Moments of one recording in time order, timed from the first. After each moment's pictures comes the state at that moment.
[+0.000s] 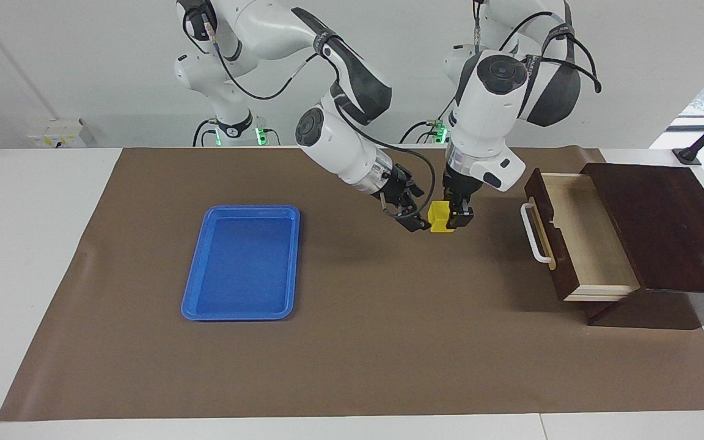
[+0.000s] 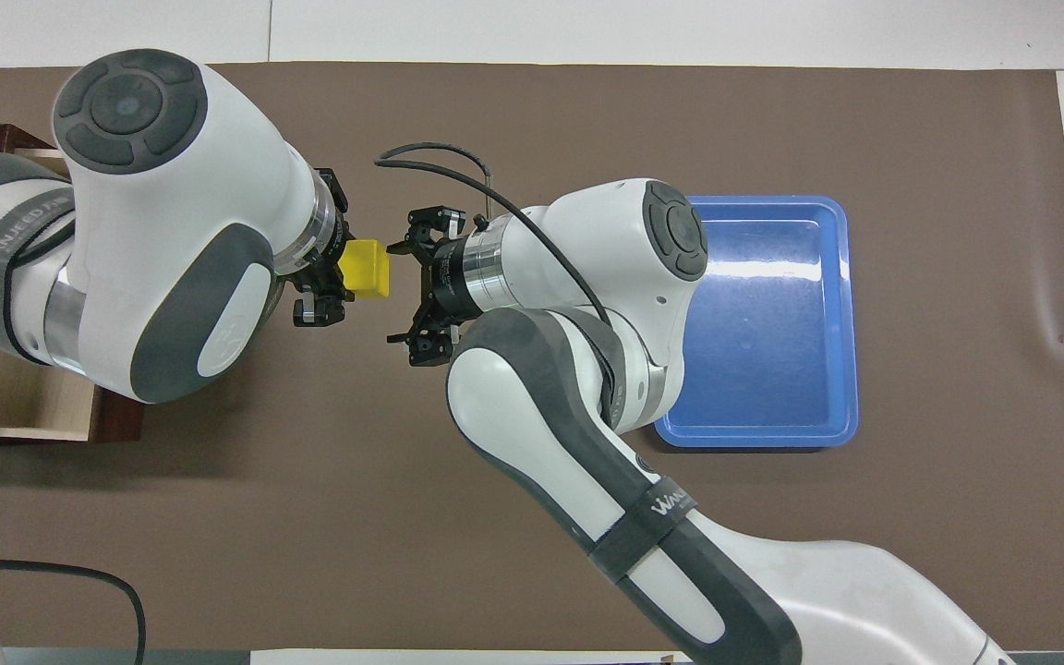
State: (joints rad) left arm -0.30 0.20 -0.19 -1.58 0.04 1.79 -1.97; right arm 0.55 0.43 0.08 -1.54 0.80 2.33 1.71
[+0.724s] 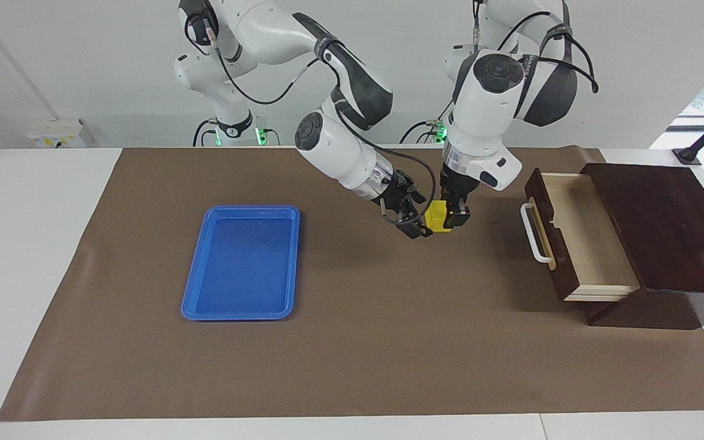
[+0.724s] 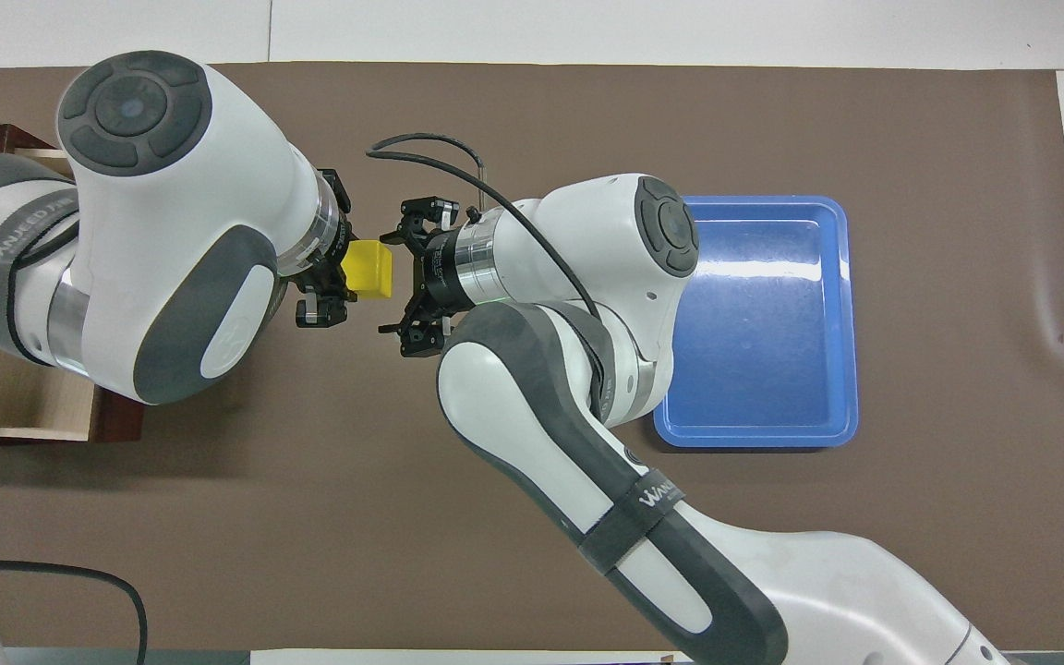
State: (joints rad) left arm -0.30 0.20 -0.19 -1.58 0.04 1.79 -1.97; right arm 0.56 0.46 0.08 -1.52 0.80 2.35 1.71
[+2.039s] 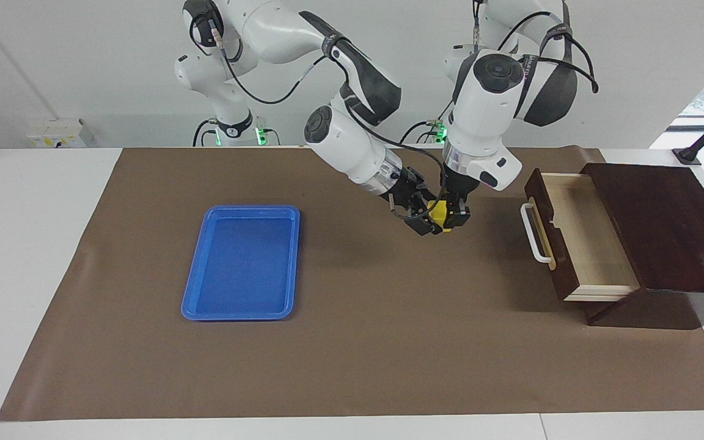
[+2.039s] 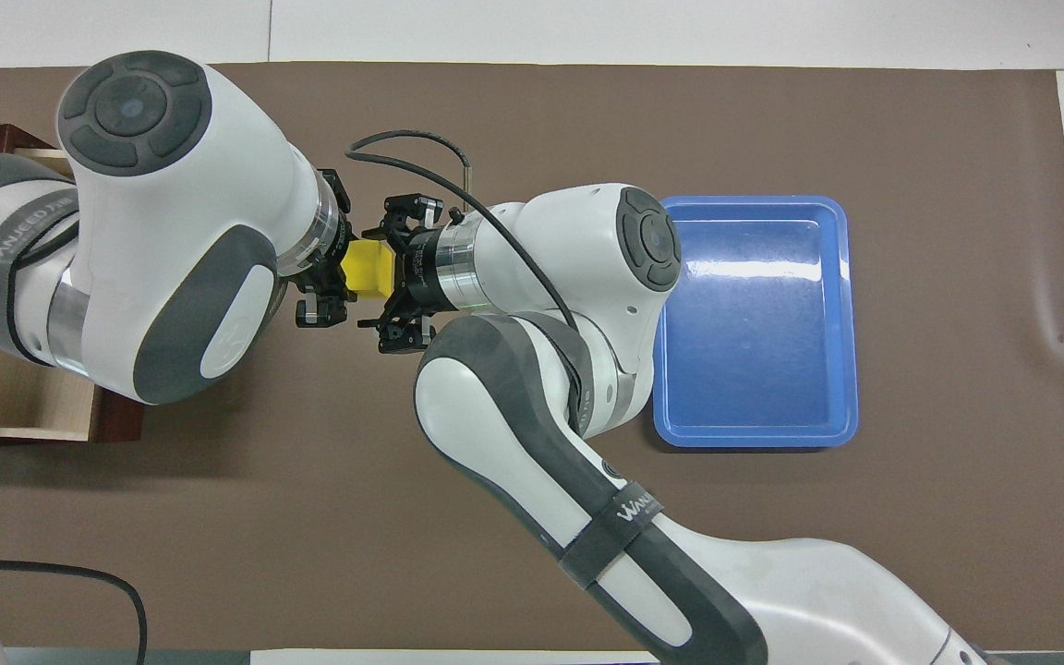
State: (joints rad) left arm -0.30 0.20 -0.19 -1.58 0.04 1.79 -1.97; right arm 0.59 0.47 0.08 -1.49 0.80 2.40 1.75
